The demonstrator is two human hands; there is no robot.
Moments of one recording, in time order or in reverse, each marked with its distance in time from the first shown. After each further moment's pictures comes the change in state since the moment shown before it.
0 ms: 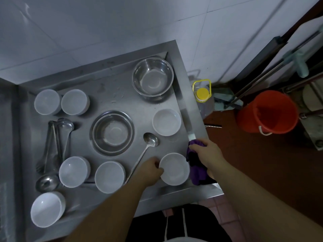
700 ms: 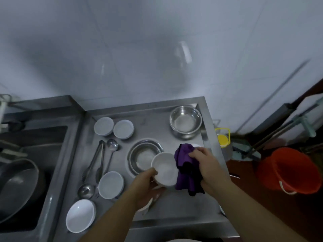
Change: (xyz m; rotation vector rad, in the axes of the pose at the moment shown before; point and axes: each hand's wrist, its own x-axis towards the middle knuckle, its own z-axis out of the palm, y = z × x) left_hand -0.134 -0.005 -0.109 -1.339 0.074 0.003; right_hand -0.132 -0.099 0.075 0.327 -0.333 -0.212
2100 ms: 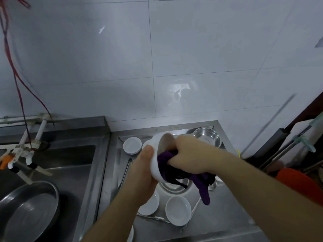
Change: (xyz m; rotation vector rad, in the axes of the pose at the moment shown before) left_hand -0.159 0.139 -0.132 -0.009 -0.484 0.615; right_hand -0.171 -0.065 0.272 -1.487 -0.337 -0.497
